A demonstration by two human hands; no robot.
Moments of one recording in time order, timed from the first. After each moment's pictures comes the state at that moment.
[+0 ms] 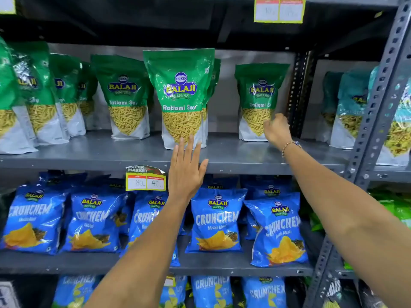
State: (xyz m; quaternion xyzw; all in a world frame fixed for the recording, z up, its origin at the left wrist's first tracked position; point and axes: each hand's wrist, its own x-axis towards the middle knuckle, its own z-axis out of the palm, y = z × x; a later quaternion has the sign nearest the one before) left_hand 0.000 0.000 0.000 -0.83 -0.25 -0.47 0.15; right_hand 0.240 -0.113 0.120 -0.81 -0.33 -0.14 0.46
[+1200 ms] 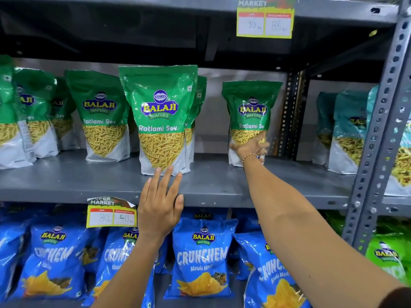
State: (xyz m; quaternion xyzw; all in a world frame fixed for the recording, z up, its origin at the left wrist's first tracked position) left_hand 0.012 0.020 -0.019 -0.74 -0.25 -0.57 0.25; right_hand 0.261 -0.026 0.122 -0.79 -0.18 -0.04 0.59
